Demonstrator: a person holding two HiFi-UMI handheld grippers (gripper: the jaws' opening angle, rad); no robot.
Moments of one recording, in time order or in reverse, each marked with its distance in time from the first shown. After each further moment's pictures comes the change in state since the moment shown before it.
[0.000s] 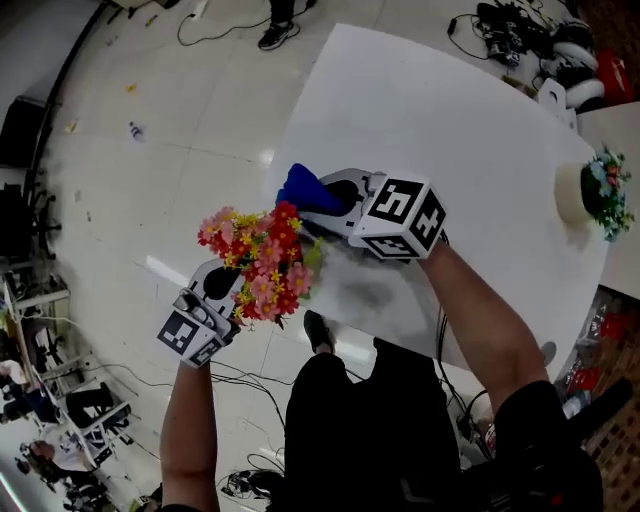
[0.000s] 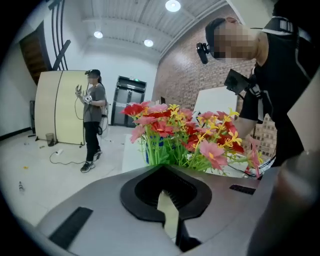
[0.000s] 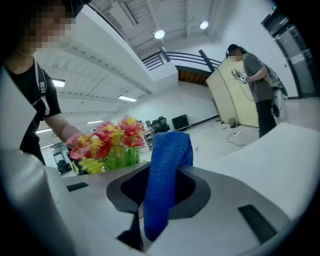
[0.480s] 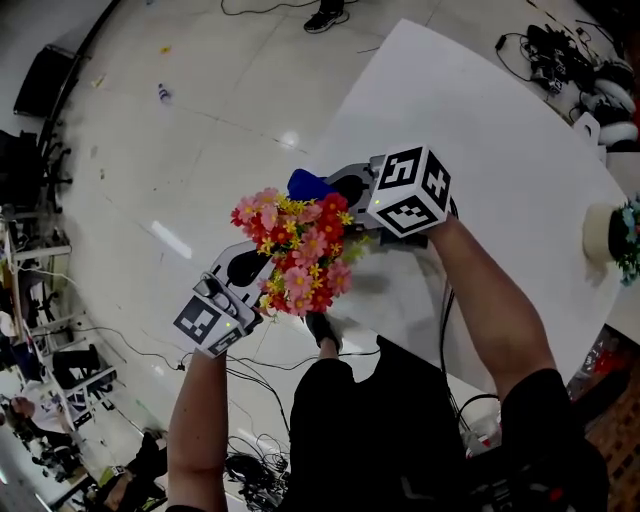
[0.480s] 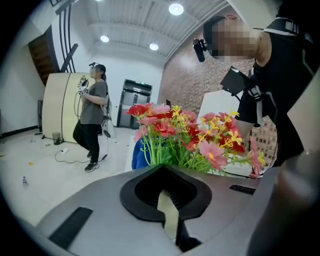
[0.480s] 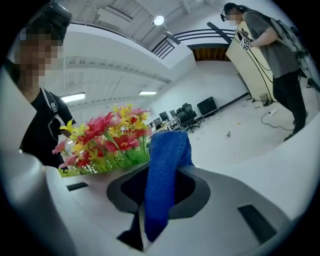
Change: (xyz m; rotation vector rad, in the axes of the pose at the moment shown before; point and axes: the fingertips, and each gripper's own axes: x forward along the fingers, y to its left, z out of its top) left arm -0.014 0.018 -0.010 -0.030 -0.040 0.060; right arm 0.078 0.028 -0.005 0.057 0.130 0.396
